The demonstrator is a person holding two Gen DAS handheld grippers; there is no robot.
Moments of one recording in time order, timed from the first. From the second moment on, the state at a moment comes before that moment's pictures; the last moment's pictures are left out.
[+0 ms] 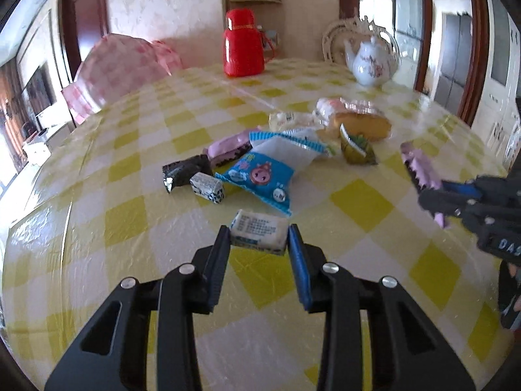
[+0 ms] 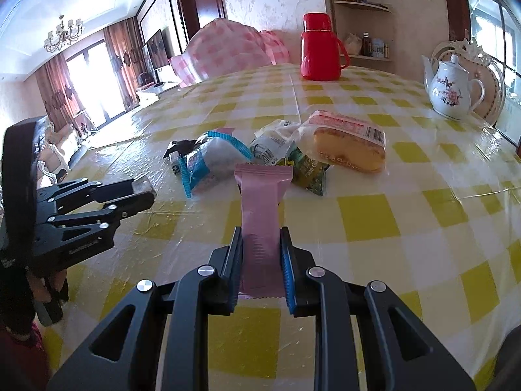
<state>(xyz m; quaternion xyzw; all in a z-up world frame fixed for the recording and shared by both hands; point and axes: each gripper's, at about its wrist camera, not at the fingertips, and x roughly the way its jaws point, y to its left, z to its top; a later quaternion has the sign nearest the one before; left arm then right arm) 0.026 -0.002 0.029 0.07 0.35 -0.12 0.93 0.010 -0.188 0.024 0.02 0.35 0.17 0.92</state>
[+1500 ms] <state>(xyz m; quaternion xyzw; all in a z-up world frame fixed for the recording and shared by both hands) -0.176 0.095 0.100 0.03 0.21 -0.03 0.98 -0.124 -0.051 0.059 0.01 0.29 0.31 0.91</state>
